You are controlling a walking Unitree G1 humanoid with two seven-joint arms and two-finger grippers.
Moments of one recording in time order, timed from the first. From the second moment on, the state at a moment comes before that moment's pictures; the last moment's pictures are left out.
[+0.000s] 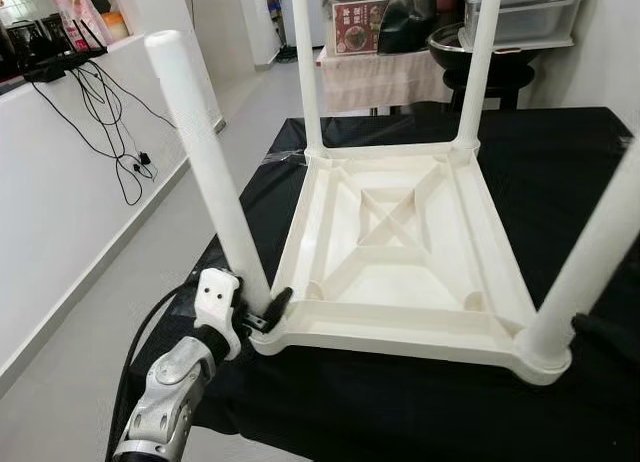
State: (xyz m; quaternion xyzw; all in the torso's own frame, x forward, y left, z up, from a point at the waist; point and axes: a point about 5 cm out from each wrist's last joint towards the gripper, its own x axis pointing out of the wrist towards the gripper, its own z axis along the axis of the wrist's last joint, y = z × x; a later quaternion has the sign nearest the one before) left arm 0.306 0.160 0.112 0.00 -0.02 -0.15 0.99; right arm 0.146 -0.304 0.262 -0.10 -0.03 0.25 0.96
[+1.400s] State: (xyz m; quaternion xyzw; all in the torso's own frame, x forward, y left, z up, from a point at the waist) left arm 0.310 0.157 0.106 -0.03 -0.03 -0.15 0.99; right arm 0.199 -0.323 0.311 -0.06 -0.15 0.03 0.99
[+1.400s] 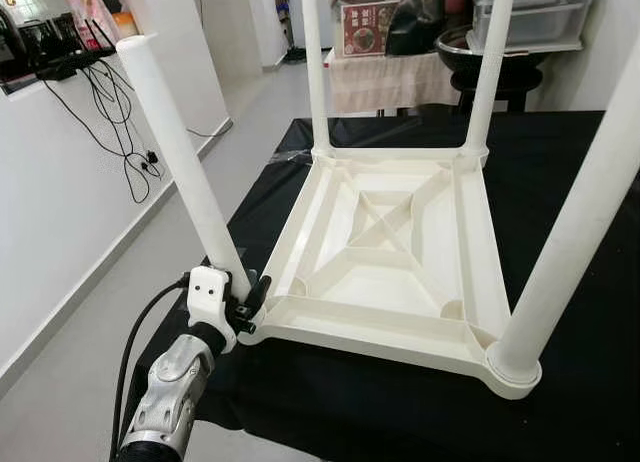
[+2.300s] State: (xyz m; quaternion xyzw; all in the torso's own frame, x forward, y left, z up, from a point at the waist) left arm 0.309 0.155 0.106 -0.04 -0.04 -0.15 0.99; right arm 0.243 -0.313 0.330 0.09 -0.17 -0.07 0.98
